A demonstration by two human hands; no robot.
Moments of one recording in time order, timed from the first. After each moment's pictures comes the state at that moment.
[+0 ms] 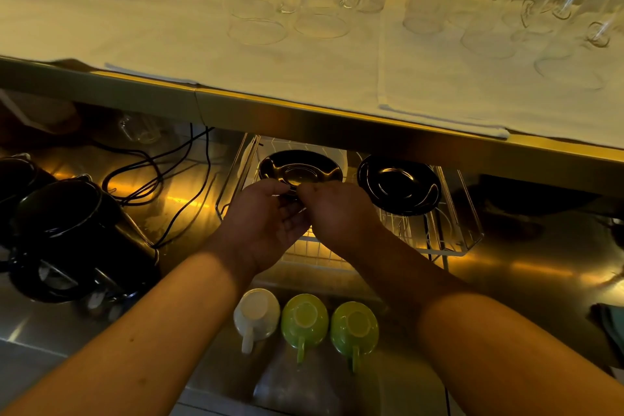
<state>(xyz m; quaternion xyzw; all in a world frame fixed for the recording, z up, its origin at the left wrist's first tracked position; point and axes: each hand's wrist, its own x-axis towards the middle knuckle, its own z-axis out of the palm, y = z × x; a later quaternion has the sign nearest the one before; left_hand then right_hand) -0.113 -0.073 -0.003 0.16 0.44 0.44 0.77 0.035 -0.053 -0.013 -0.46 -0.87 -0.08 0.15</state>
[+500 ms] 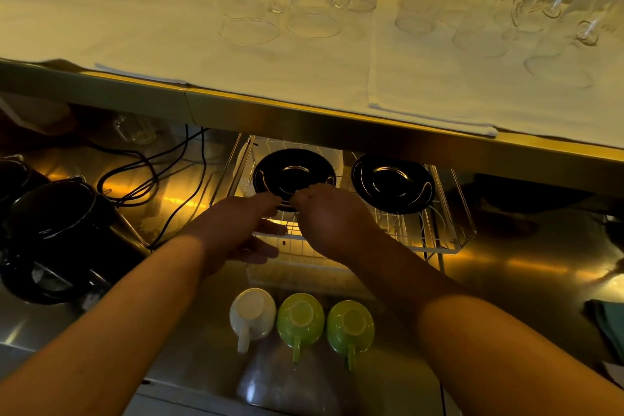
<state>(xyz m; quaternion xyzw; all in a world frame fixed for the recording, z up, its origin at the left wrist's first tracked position) -0.145 -0.081 0.013 0.43 0.64 0.23 0.60 0.038 -0.059 -0.017 -0.46 -0.88 -0.04 0.10</state>
